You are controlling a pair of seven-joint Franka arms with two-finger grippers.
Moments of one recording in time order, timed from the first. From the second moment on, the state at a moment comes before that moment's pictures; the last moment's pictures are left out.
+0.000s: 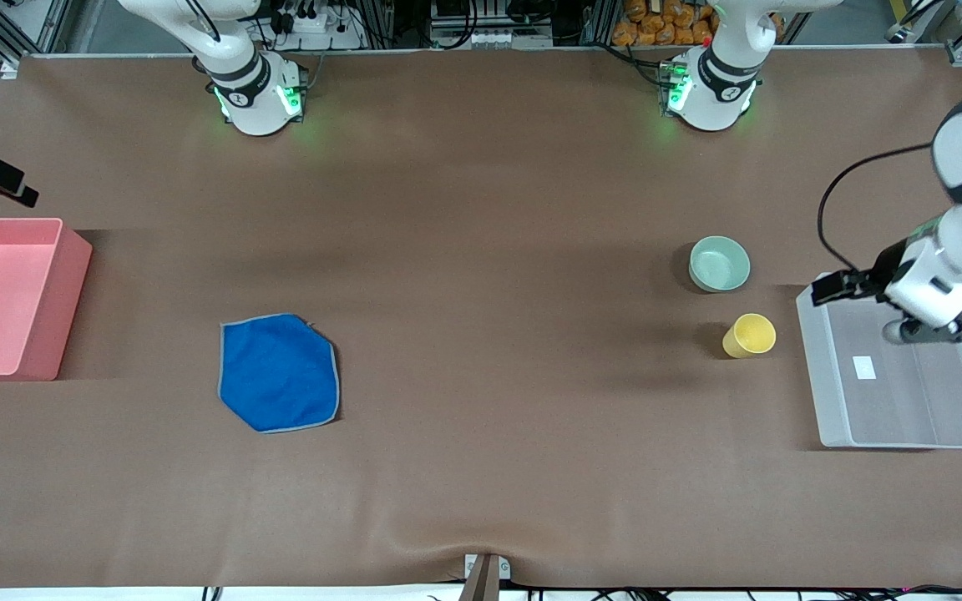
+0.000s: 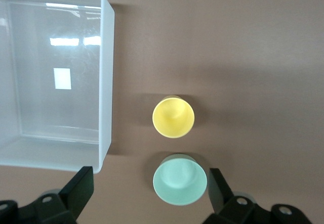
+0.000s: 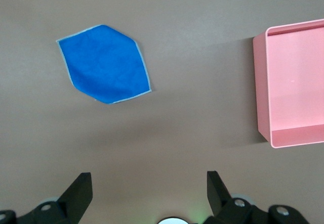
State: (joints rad) left arm -0.02 0.23 0.02 -1.71 -0.01 1.85 -0.06; right arm -0.01 -0.02 -0.09 -1.53 0.04 1.43 0.03
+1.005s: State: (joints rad) left arm 0.00 0.36 0.02 -1.91 -0.01 2.17 -0.06; right arm 0.25 0.29 -0.08 -1.54 0.04 1.47 0.03
